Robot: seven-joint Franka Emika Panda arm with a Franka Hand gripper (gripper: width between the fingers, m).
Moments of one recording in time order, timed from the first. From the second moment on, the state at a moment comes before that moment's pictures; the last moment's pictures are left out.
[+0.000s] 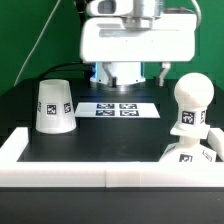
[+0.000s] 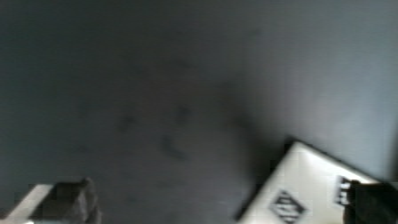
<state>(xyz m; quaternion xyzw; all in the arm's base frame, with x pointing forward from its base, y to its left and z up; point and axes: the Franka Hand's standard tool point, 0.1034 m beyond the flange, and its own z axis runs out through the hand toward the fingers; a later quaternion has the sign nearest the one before) 0.495 -0.026 0.110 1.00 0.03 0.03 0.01</state>
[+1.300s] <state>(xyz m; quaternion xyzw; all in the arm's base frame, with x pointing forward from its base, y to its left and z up) 0.419 -0.109 0.115 1.00 0.01 0.00 0.00</state>
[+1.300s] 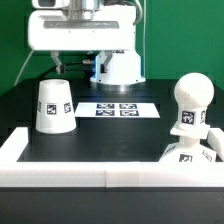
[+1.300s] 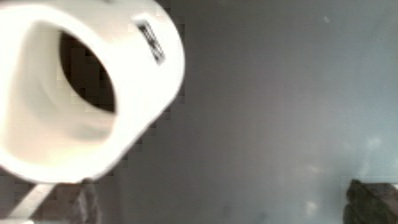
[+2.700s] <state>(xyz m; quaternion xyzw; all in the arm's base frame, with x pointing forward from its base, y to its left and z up) 0.416 -0.113 0.105 1.00 0.04 0.00 0.00</state>
